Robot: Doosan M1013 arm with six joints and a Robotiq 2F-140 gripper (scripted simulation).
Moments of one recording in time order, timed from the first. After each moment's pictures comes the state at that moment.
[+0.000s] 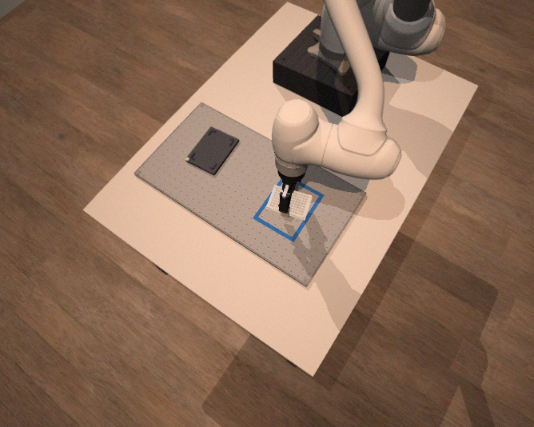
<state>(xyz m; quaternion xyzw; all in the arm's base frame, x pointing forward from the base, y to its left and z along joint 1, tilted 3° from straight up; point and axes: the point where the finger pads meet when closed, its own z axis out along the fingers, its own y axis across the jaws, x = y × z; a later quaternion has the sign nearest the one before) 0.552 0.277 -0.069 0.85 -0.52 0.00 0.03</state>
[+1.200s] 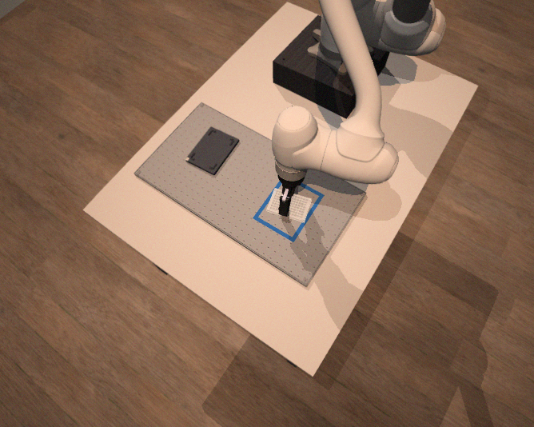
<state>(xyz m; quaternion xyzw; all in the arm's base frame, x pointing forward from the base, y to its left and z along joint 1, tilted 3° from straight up) 0.552 0.276 -0.090 0.85 -0.52 0.00 0.03</state>
